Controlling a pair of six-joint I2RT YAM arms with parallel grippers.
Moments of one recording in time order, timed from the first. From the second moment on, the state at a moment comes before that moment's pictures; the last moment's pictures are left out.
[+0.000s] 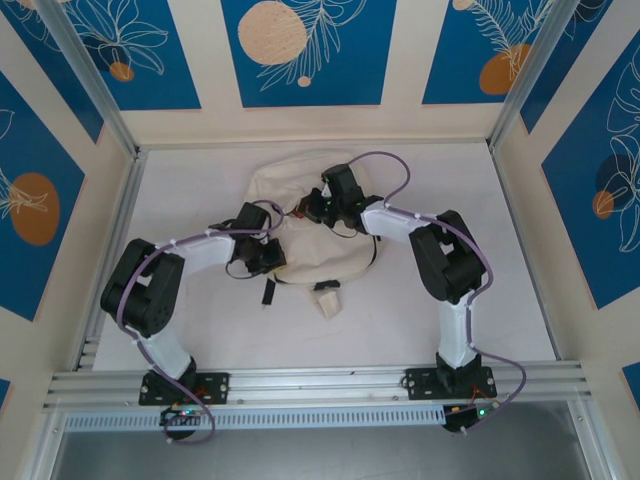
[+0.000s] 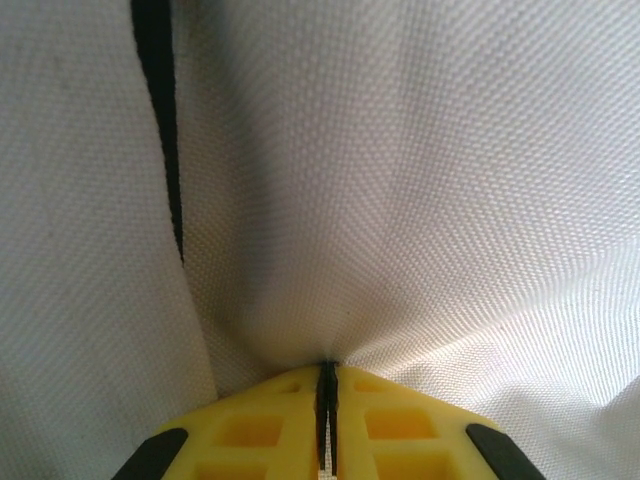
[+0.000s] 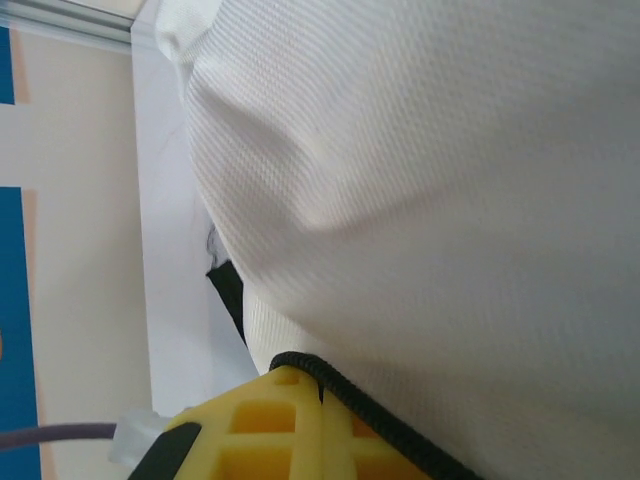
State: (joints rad) left arm -0.46 1.72 0.95 -0.37 0.31 -0.74; right arm 0.56 2.02 1.38 -0.02 -0.37 0.98
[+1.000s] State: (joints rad) left arm -0.43 1.78 1.10 -0.44 0.31 -0.71; right arm 0.56 2.02 1.42 -0.21 -0.34 0.89
